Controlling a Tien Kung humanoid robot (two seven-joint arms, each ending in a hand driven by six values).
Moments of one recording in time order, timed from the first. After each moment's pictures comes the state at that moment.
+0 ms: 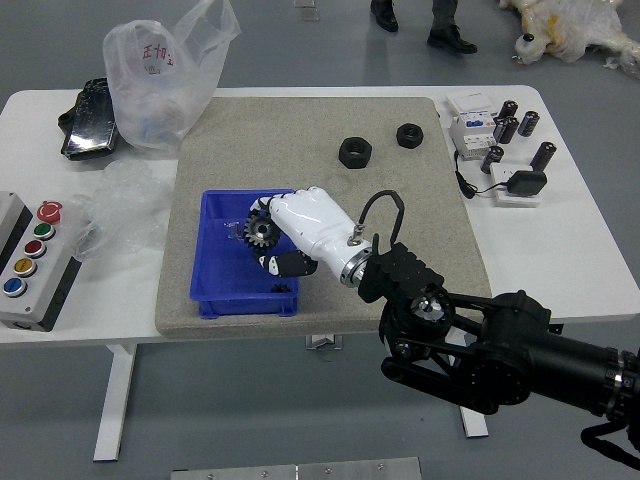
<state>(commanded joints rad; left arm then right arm) -0.18 0.15 -1.16 -0.26 1.56 -0.12 0.42 0.74 -0.14 0.33 1.32 -2.00 -0.28 -0.37</state>
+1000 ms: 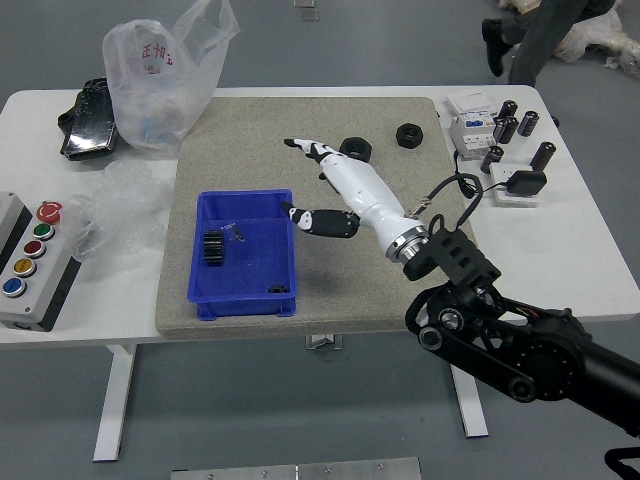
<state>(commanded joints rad) -0.17 0.15 -1.15 -0.26 1.55 -0.12 0.41 0.55 -0.27 0.67 1.43 -1.62 -0.41 -0.12</state>
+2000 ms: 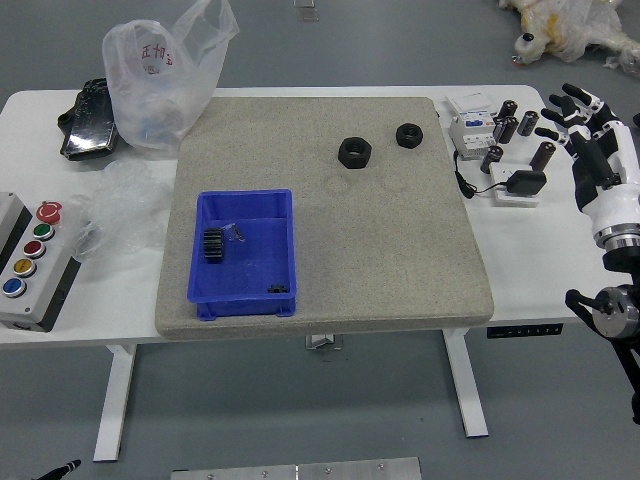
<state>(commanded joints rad) -0.22 0.18 -0.74 -0.23 1.17 -0.01 0.14 0.19 -0.39 1.35 1.38 -0.75 -0.22 0.32</state>
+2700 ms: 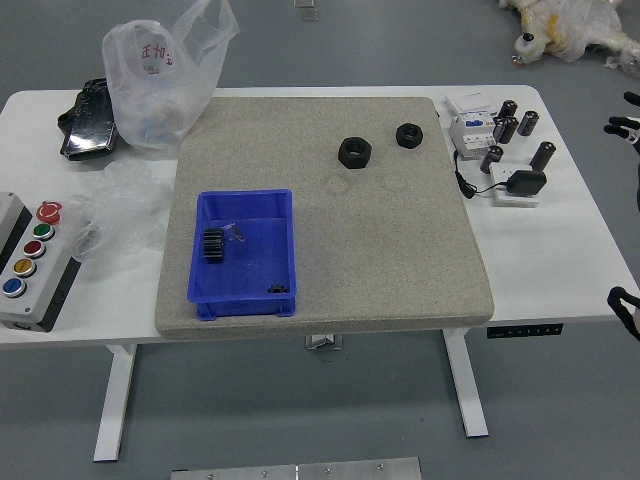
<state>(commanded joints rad) -0.21 0.17 -0.48 -0.23 0.97 -0.01 0.15 0.12 -0.39 1.50 1.40 -0.75 -0.23 0.34</state>
